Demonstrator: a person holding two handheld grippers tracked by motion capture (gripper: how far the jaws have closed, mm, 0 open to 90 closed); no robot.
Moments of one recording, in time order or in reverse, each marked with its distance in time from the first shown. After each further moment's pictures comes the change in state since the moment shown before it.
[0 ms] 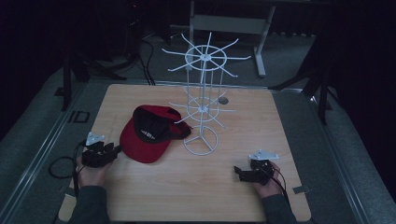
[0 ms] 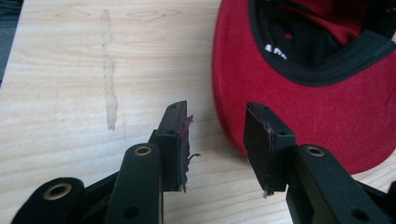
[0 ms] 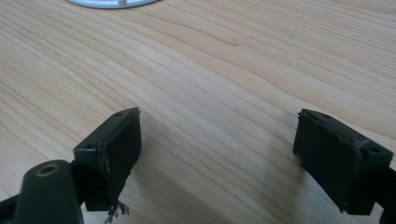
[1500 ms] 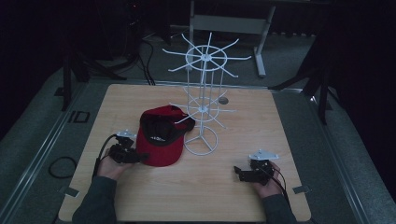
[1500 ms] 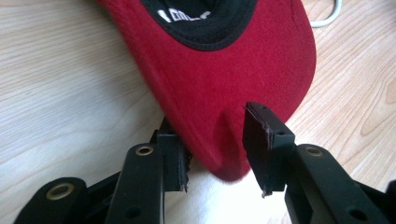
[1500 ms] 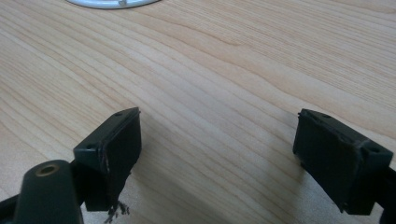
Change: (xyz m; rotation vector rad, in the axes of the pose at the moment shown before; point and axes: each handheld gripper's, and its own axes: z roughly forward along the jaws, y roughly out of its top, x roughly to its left) left arm -0.051 0.024 0.046 0.287 -0.385 0.174; right arm 0.000 0.000 0.000 0.001 -0.001 -0.001
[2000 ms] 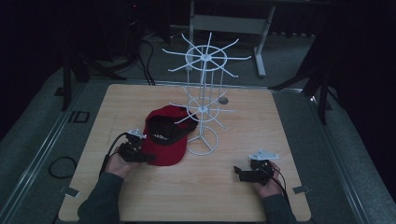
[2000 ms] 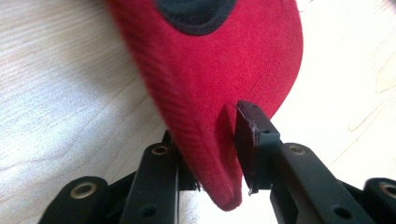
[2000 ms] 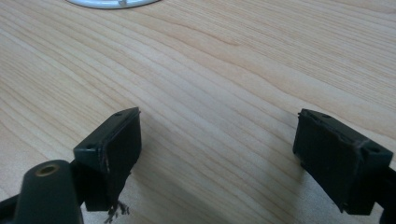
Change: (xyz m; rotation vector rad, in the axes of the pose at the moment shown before) left arm -0.014 0.012 0.013 0.064 -0.025 0.047; right arm 0.000 0.000 0.000 0.000 0.000 0.000
